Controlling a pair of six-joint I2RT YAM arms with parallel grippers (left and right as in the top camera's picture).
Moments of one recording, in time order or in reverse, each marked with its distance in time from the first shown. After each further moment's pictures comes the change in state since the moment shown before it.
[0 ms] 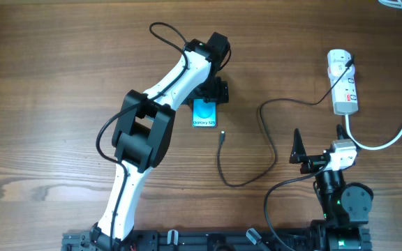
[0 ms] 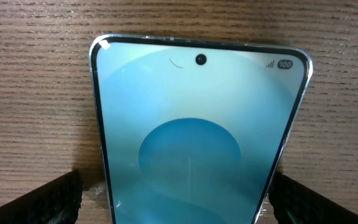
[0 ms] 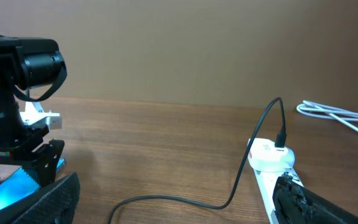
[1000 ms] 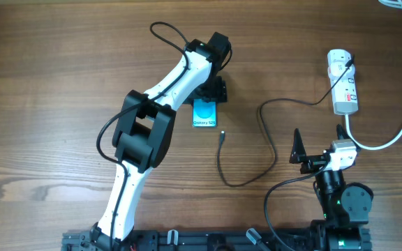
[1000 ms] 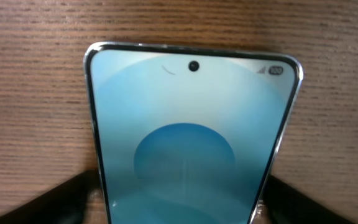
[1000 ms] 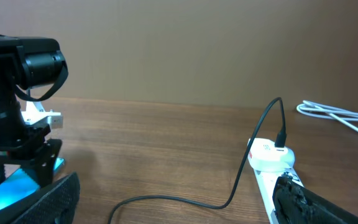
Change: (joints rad) left arm -0.004 0.000 0.000 0.012 0.001 -0.012; right arm 0.000 0.000 0.000 0.000 0.000 0.000
